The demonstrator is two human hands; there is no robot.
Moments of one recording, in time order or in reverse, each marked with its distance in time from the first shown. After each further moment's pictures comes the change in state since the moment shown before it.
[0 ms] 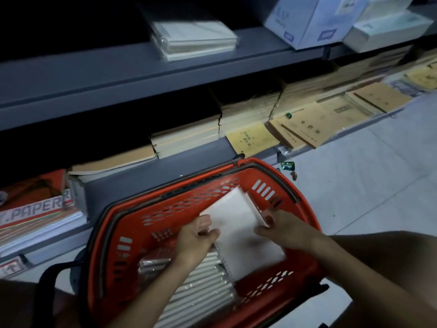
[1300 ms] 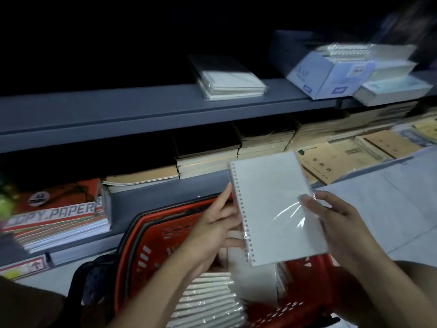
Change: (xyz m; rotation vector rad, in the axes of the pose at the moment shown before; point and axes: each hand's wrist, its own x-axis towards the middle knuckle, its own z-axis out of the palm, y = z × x) left_hand -0.059 0.101 -0.056 -0.519 -0.393 0.228; right_hand -0.083 -0.061 -0.065 1.092 0.457 -0.145
